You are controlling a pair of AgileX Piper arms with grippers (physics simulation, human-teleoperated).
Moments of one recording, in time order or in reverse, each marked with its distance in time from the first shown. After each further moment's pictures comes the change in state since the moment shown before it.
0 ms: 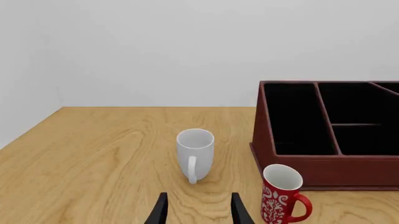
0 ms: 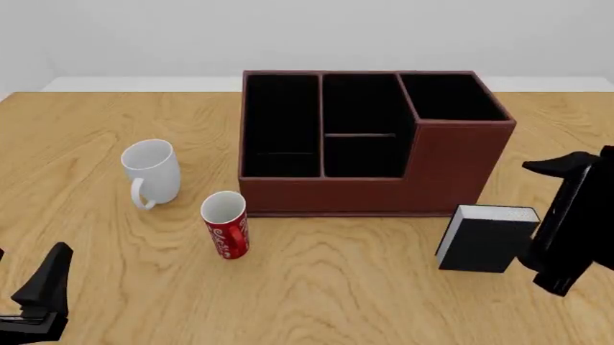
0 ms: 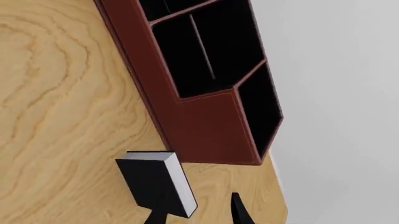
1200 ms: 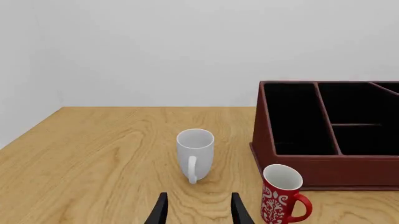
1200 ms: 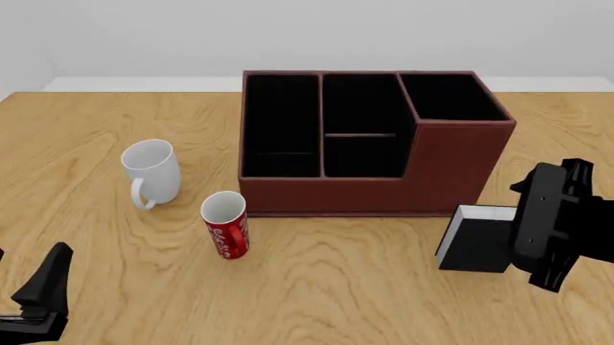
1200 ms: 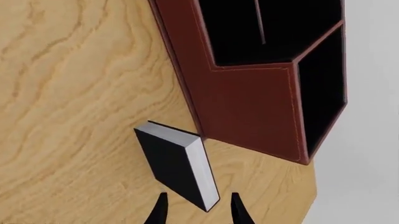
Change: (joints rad) left arm 0.000 0.000 0.000 0.000 0.000; right arm -0.118 0.230 -0.031 0.069 -0.101
